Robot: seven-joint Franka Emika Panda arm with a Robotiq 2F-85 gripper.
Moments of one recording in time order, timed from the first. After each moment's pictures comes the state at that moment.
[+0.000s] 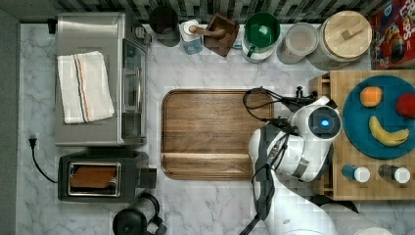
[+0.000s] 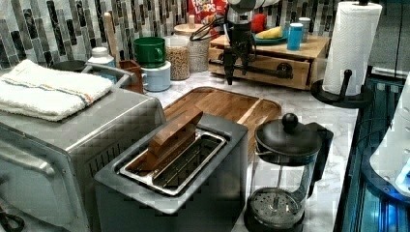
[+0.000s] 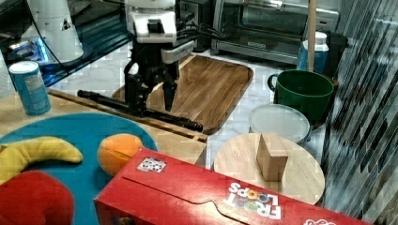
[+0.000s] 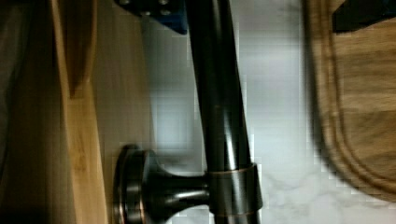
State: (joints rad) arm -0.33 0.30 -0.05 -2.24 -0.08 1.00 -0.98
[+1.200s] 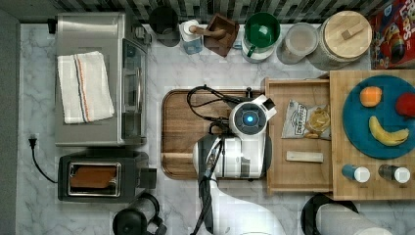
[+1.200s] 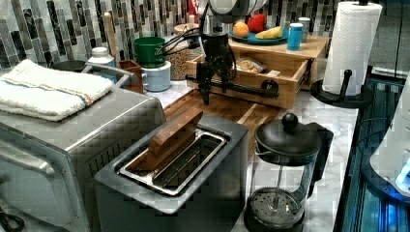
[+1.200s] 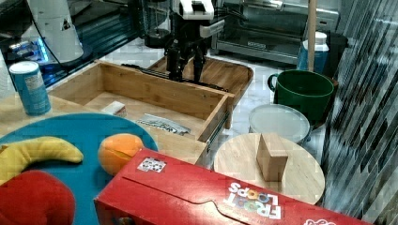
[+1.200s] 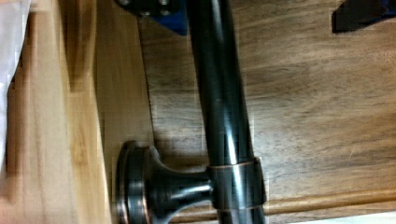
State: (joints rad) arm -0.14 0.24 0.03 -2.33 -0.09 1.00 -0.68
